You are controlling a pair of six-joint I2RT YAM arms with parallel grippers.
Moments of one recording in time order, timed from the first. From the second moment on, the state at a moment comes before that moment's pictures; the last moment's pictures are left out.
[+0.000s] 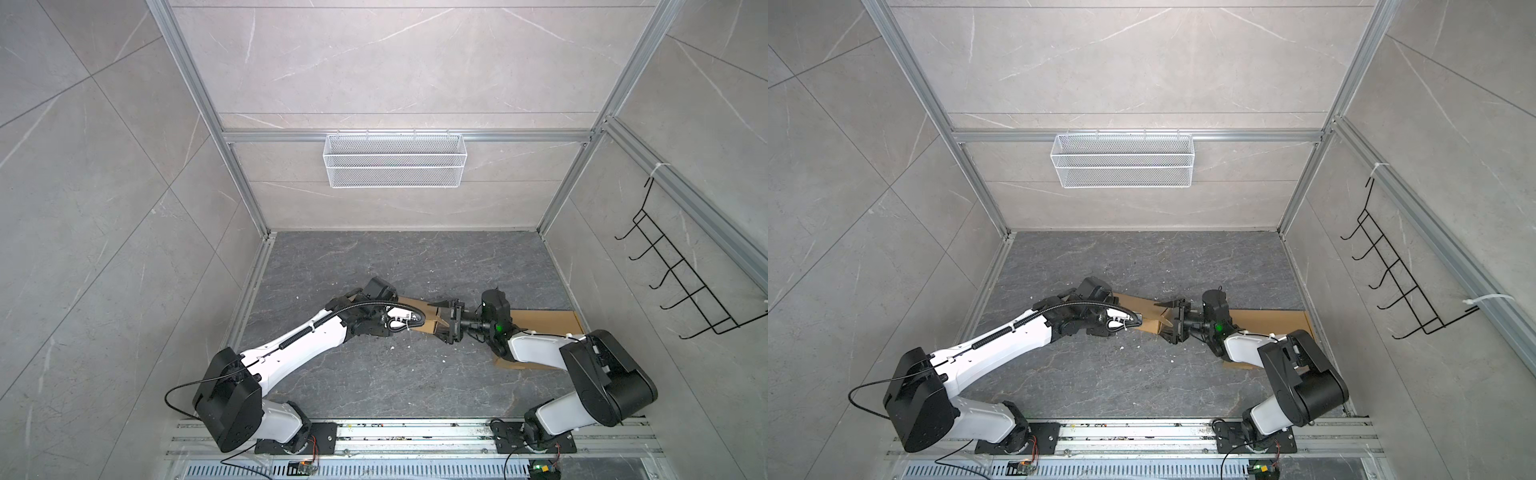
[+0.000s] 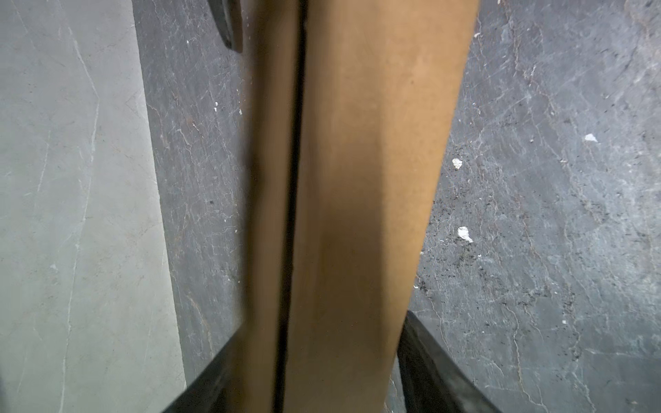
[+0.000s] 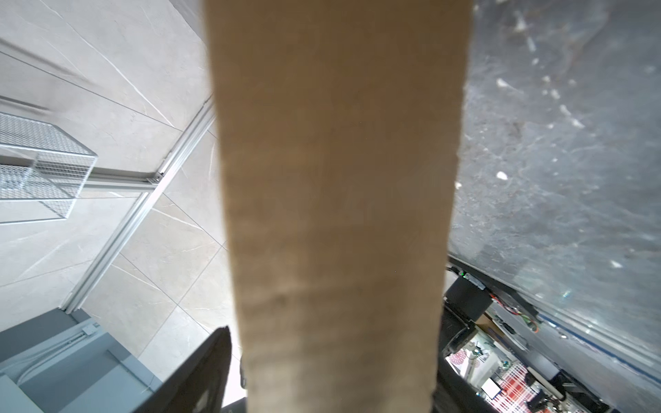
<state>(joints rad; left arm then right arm) -0.78 1.40 1.07 -0.58 -0.06 1.05 0.37 1.50 0.51 0.61 -0.85 2.09</state>
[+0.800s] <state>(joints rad) -0.71 1.57 1.35 -0.84 0.03 0.98 0.14 1.47 0.83 -0.09 -0.96 1.48</state>
